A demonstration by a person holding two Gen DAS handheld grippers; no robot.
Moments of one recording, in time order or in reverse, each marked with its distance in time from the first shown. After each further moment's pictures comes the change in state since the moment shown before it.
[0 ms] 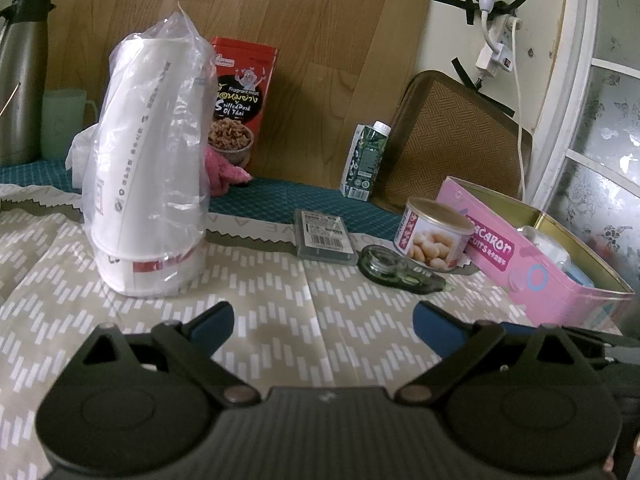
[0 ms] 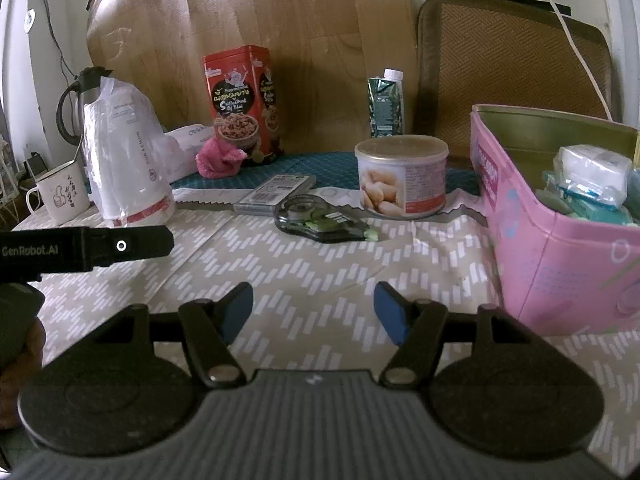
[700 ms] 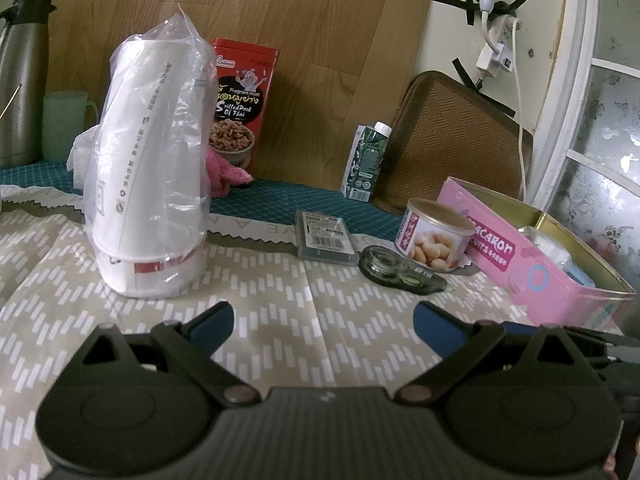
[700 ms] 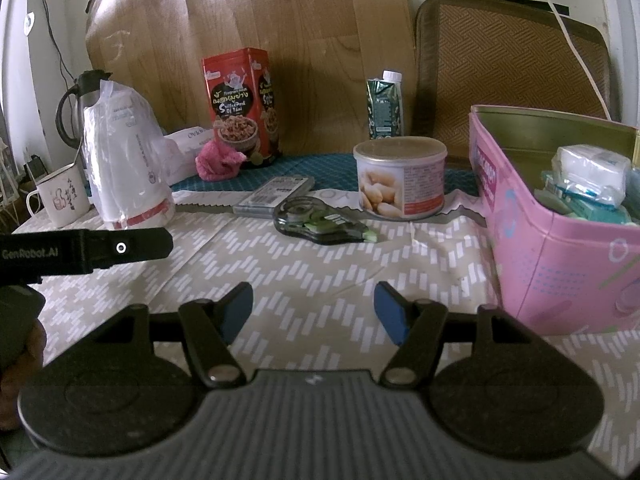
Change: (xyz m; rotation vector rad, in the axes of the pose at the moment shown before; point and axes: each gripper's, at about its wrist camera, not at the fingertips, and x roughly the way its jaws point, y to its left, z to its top) left arm 0.000 0.000 0.000 0.002 0.000 0.000; right arm 0.000 -0.001 0.000 0.006 -0.006 0.003
